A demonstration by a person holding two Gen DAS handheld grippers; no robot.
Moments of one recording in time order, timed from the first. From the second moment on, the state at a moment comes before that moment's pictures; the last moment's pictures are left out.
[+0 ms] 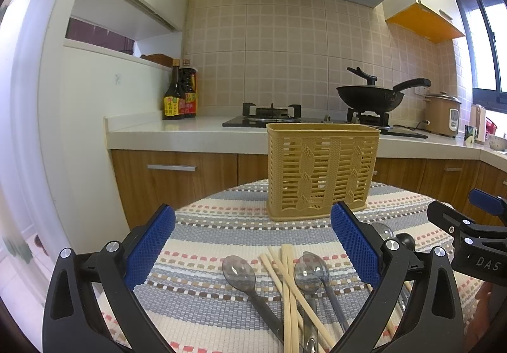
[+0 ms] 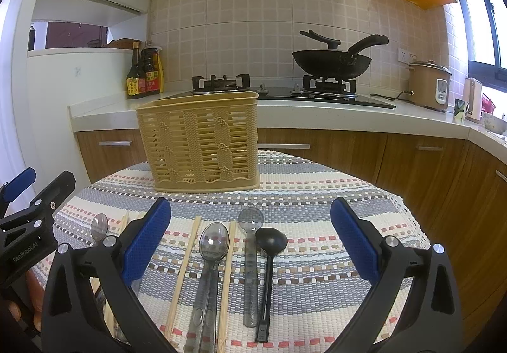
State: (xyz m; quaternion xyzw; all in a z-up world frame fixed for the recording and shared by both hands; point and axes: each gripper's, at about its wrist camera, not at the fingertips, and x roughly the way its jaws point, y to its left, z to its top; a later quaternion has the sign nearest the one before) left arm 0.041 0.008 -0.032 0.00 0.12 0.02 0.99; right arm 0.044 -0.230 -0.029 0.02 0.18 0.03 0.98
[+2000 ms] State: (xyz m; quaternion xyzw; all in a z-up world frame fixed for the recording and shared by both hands) left arm 0.149 0.034 -0.082 0.04 0.52 -0.09 0.85; right arm 0.164 -0.262 -0.065 0.04 0.60 0.07 0.80
